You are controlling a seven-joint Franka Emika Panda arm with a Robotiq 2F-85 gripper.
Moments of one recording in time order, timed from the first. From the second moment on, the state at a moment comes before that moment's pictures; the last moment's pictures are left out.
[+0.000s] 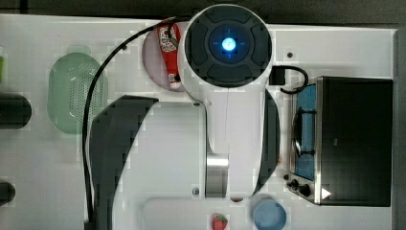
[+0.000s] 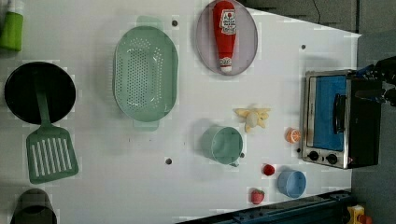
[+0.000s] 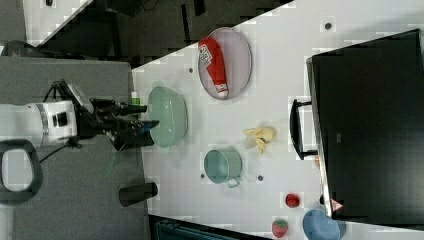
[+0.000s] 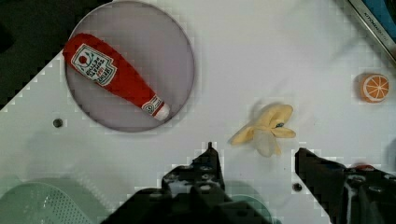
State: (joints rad) arm 0.01 -0.03 -0.01 -1.80 0.00 0.21 -0.01
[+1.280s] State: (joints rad) arm 0.00 -0.13 -0.05 -2.38 0.03 0.67 0.12
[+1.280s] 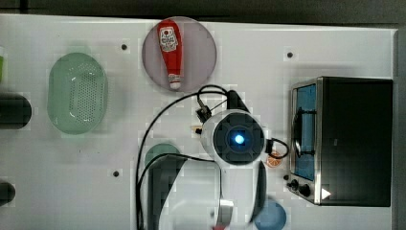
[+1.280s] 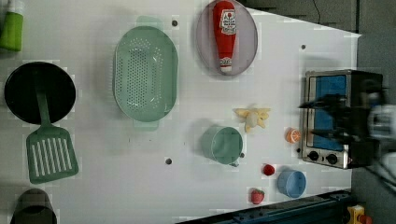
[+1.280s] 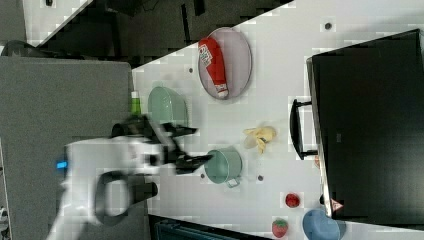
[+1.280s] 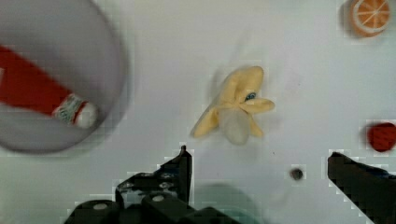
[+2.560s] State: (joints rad) arm -0.03 0.35 -0.03 -2.46 0.00 1.18 0.12
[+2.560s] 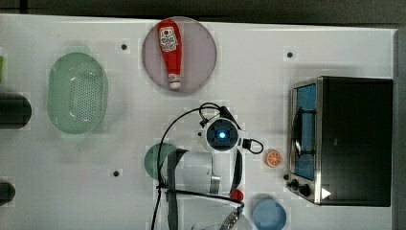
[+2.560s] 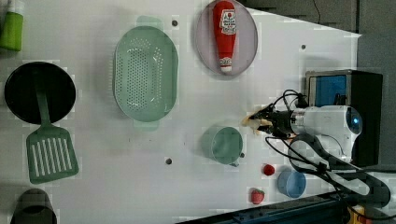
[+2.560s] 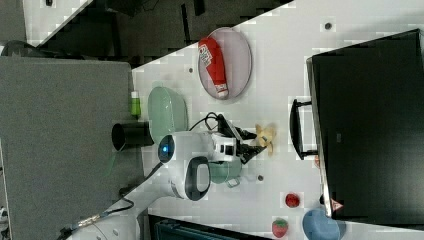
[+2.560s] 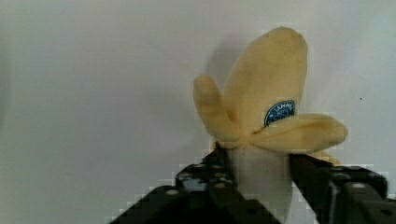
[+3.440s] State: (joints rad) arm -0.02 -0.03 -0.02 -2.38 0.00 0.75 0.12
